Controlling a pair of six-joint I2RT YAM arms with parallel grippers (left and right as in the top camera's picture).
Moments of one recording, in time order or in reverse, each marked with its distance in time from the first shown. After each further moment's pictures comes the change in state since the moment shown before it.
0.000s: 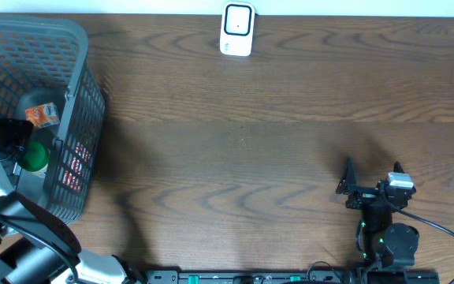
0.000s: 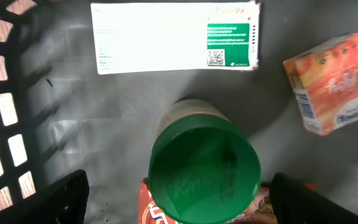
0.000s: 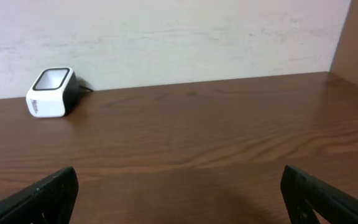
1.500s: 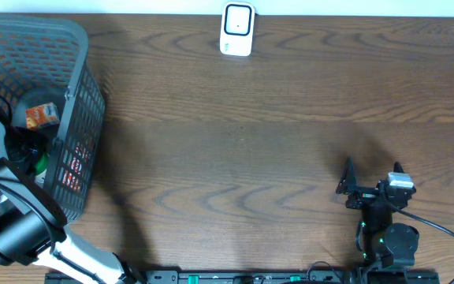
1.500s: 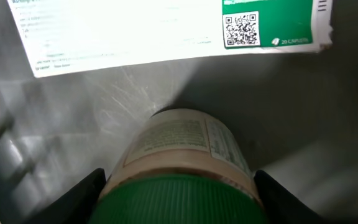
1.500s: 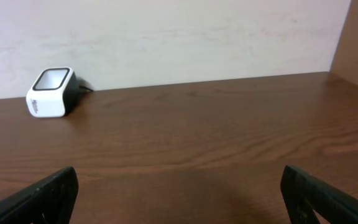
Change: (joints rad) left arm -0.018 0.200 0.000 0.013 0.003 0.061; right arm 0.000 0.000 0.000 0.000 0.000 0.000
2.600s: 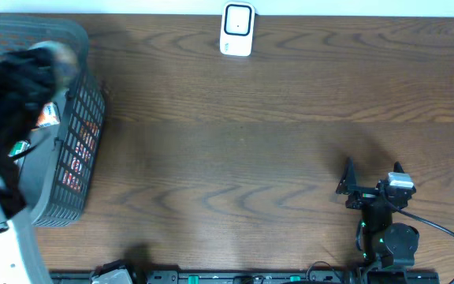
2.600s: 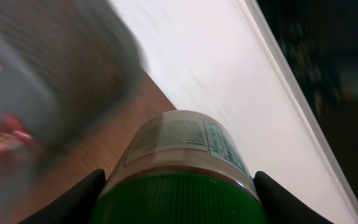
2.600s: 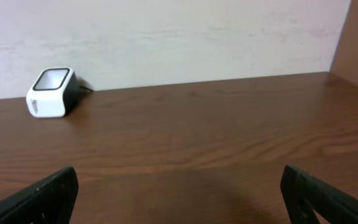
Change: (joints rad) left arm -0.317 -0.739 0.227 0.063 0.451 -0.082; right arm 0.000 0.000 0.000 0.000 0.000 0.000
